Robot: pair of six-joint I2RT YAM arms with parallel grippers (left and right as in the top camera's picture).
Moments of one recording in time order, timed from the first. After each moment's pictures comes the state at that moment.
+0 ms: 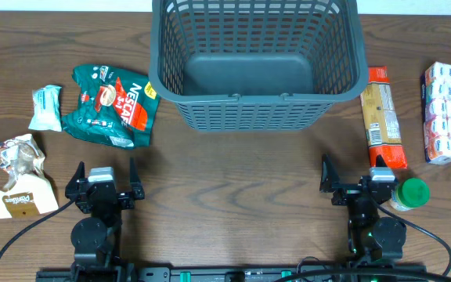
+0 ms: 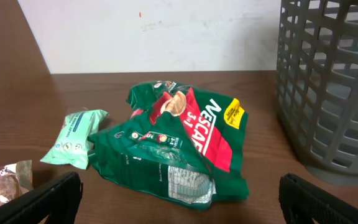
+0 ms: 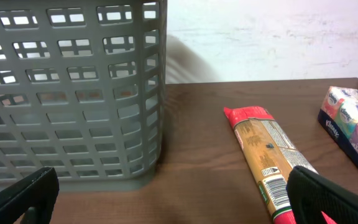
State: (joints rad) left arm -0.04 0.01 0.06 -0.19 -0.14 0.04; right arm 0.00 0.01 0.01 -0.07 -0.01 0.06
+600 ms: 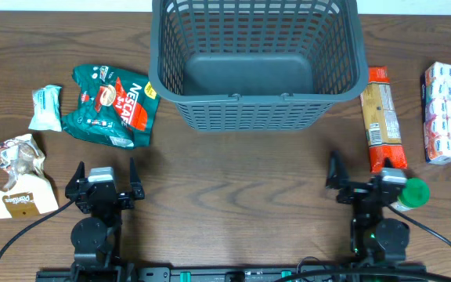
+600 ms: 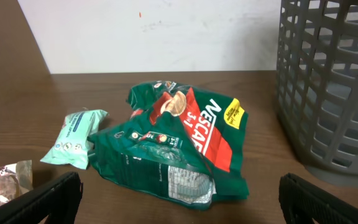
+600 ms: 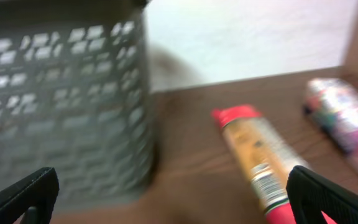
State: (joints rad) left arm -0.04 0.01 0.06 -0.19 -0.14 0.04; right arm 0.00 0.02 0.07 -0.09 0.12 0.15
